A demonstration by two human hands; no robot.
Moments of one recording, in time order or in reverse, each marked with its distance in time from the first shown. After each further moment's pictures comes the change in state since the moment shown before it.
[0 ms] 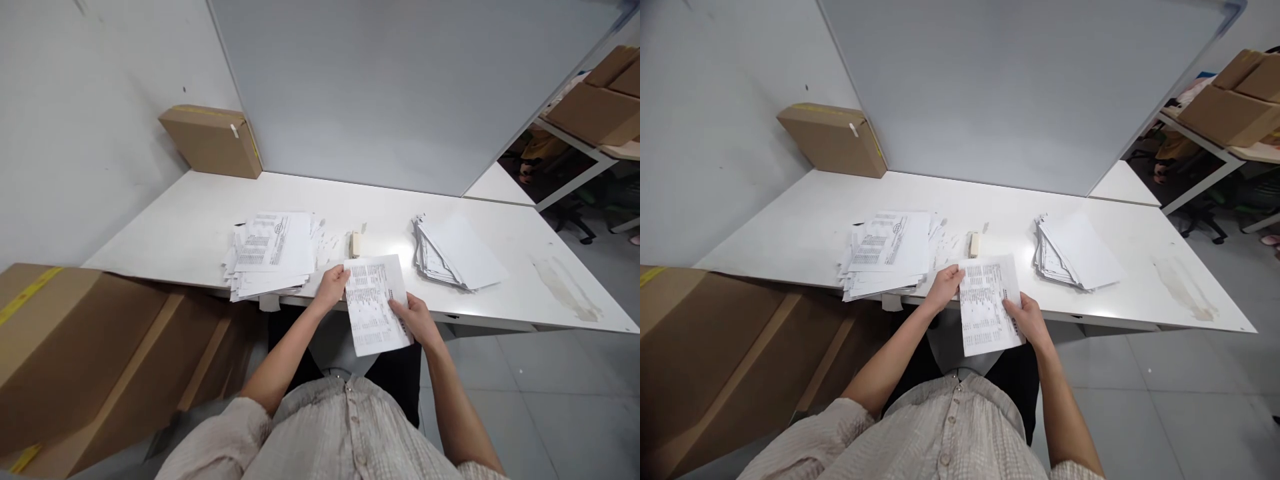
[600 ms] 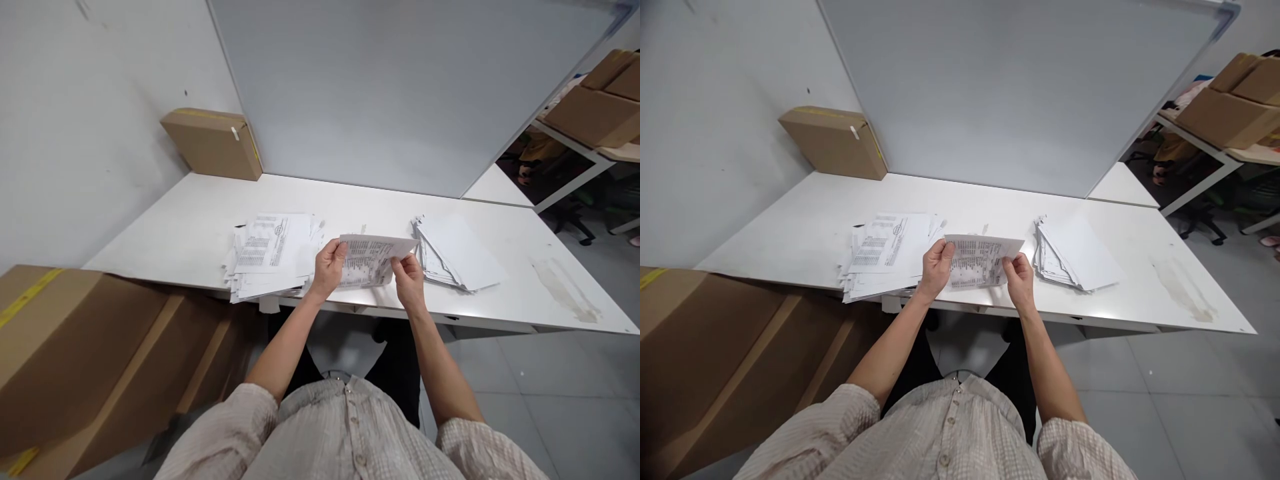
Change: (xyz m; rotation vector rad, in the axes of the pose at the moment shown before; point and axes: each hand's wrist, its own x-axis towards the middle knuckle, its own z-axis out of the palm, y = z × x) left_hand 0.008 0.056 0.003 0.142 0.106 0.649; right_hand 0.063 -0.043 0.029 0.212 0.206 -0.625
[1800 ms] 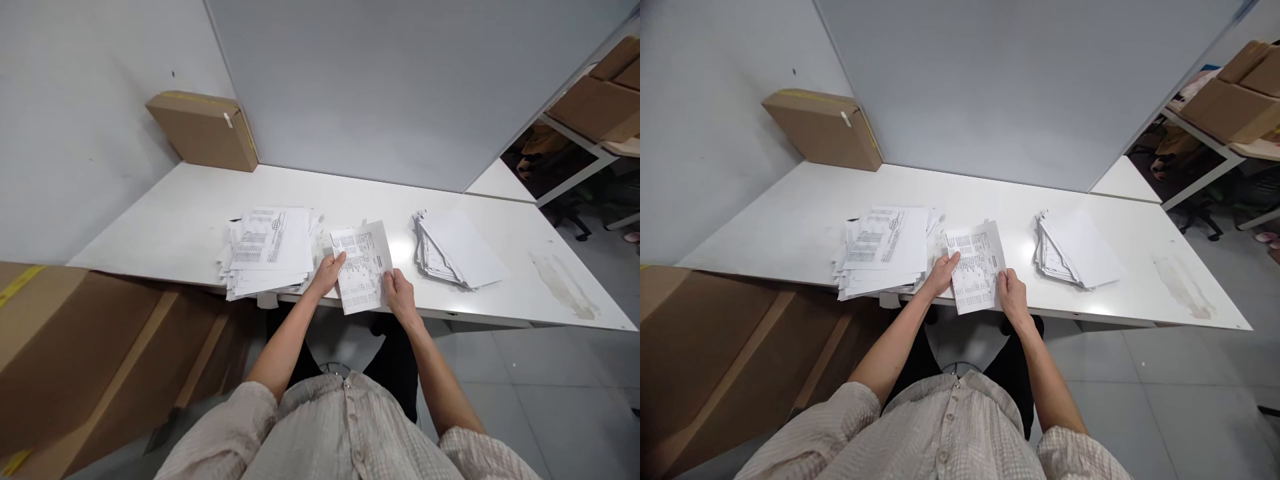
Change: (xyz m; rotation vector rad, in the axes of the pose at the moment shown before) left_hand -0.019 -0.082 -0.012 -0.335 -0.129 -0.602; right_hand -0.036 0.005 -0.006 -0.850 -0.171 0.225
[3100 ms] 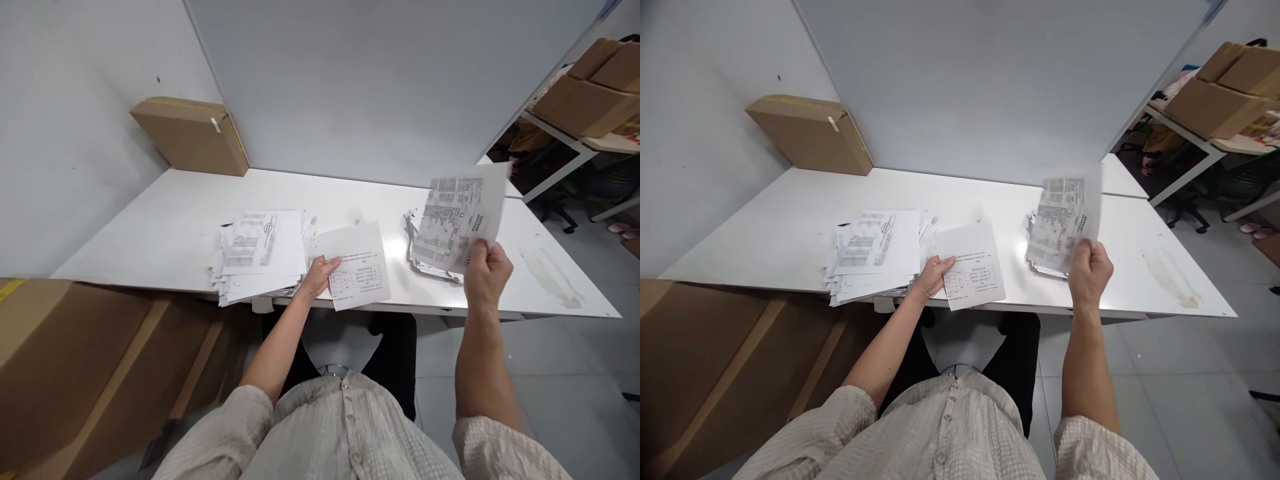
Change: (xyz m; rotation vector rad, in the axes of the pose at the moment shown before) left_hand -0.007 0.020 0.009 -0.229 -0.022 -0.069; right_hand 0.033 0.013 -0.127 0.033 0.686 -0.016
